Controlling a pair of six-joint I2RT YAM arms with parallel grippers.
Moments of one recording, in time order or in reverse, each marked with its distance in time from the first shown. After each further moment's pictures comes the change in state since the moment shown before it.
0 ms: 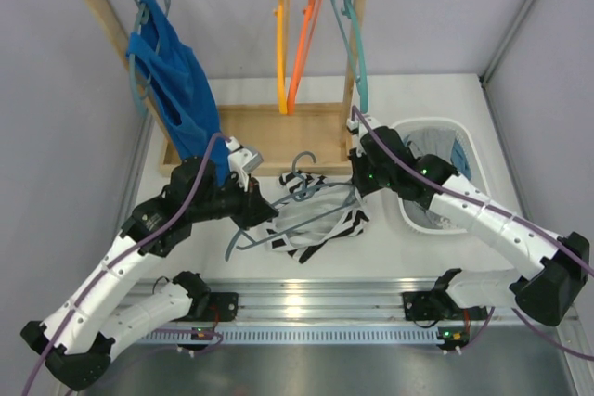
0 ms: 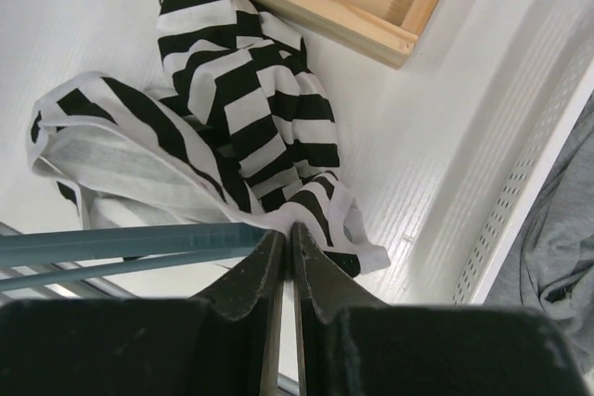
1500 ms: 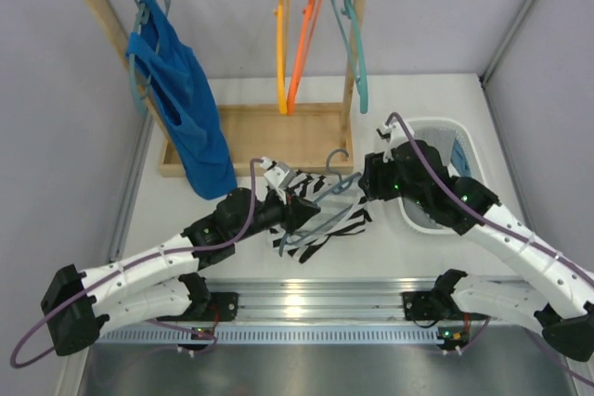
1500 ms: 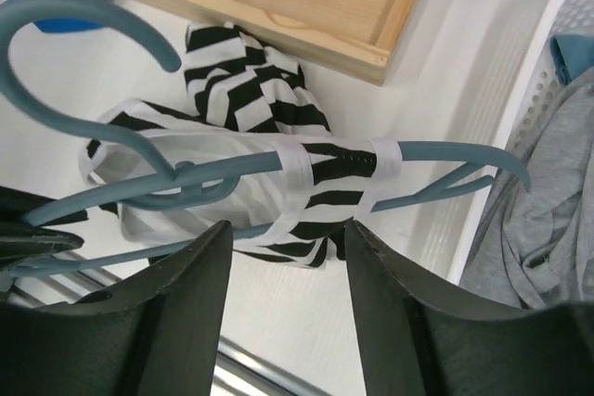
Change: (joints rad) left arm -0.301 0.124 -0.446 0.912 -0.326 -0.134; right arm 0.003 -0.233 -0.072 0.013 0.040 0.048
